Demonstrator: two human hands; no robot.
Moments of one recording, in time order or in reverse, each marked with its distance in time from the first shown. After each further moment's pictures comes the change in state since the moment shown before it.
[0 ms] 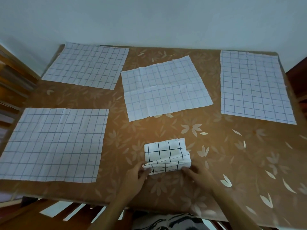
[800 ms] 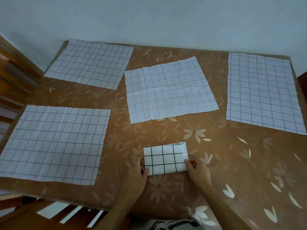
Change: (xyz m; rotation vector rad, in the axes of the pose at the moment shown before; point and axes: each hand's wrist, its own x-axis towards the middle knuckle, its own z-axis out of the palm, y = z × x) left_hand 0.024 0.009 0.015 0.141 0.171 -0.171; right_hand 0.048 -0.008 0.012 -0.156 0.316 0.143
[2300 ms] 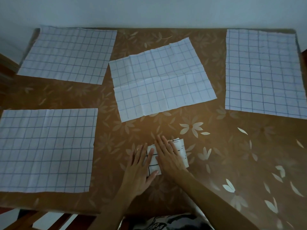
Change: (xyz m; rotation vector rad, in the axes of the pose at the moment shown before) left_hand 0.035 0.001 0.010 0.717 -0.131 0.537; right_hand 0.031 -0.044 0.066 -0.749 -0.080 -0.726
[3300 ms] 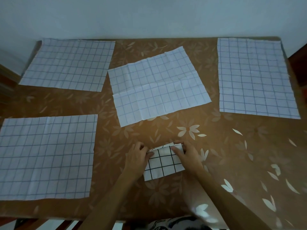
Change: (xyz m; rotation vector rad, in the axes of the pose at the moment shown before) left_hand 0.050 -0.006 -0.039 -0.266 0.115 -0.096; right_hand -0.025 0.045 -0.053 1.069 0.166 0.565
